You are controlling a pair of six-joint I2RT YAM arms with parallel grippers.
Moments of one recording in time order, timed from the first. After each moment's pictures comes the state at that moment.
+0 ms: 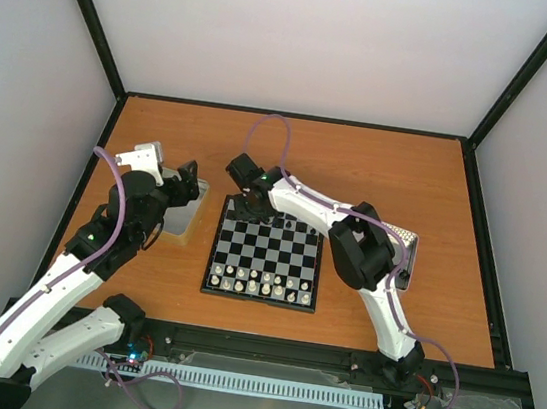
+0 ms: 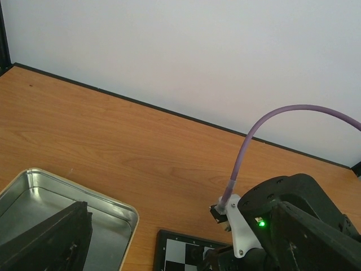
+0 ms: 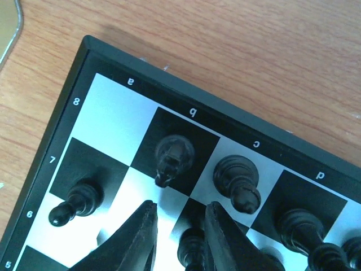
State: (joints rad) left arm -0.49 0.73 0.79 -0.35 -0.39 -0.50; right arm 0.86 2.27 1.86 -0.80 0.08 0.46
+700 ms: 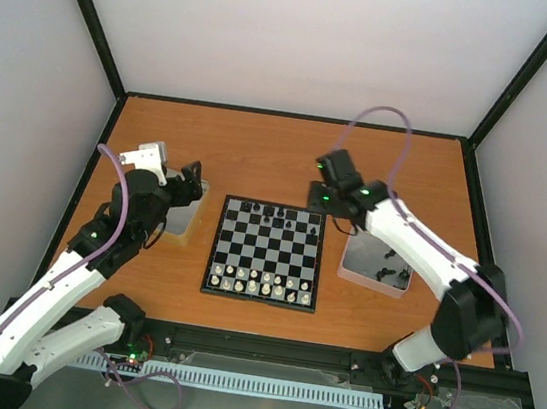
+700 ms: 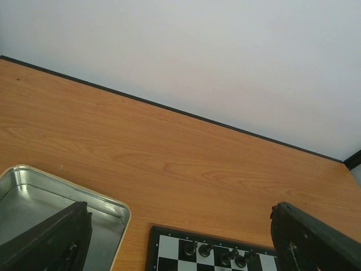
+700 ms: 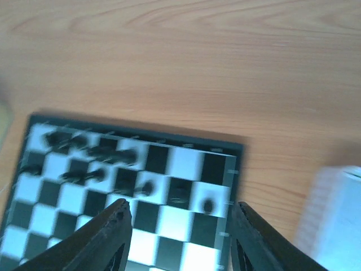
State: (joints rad) left arm -0.49 0.75 0.79 -0.35 -0.36 -0.51; right arm 0.69 1.60 1.33 -0.68 0.13 0.52
